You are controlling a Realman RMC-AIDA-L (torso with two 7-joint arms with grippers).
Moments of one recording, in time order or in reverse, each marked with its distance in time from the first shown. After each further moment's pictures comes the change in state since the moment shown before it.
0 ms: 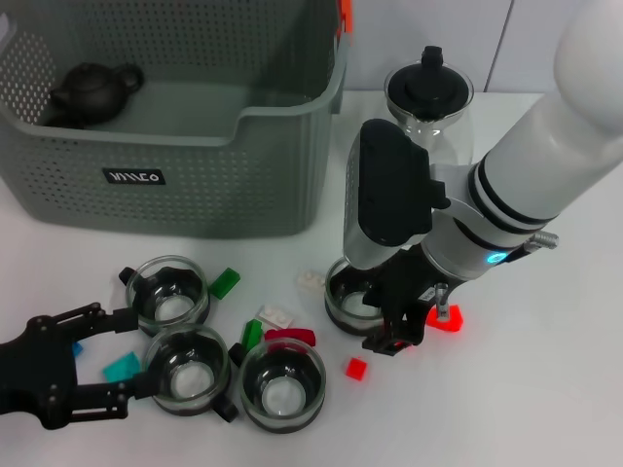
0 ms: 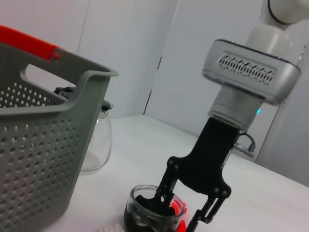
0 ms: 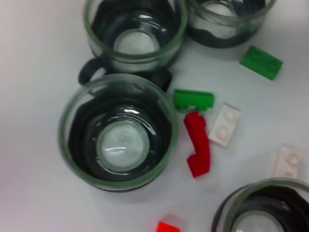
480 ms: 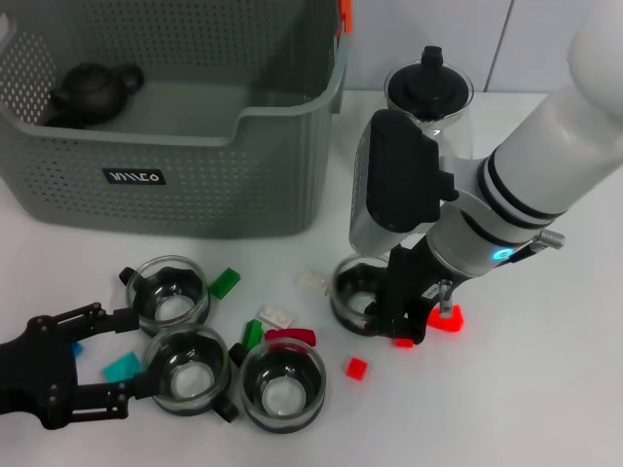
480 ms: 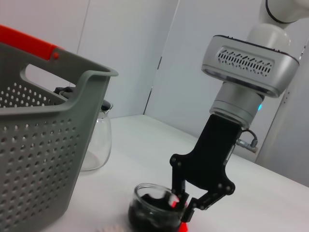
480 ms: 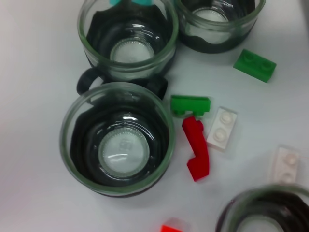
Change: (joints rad) left arm -0.001 0.000 0.000 -0.001 0.000 0.000 0.000; right arm -0.001 -0.007 0.039 0.007 0.024 -0.024 0.000
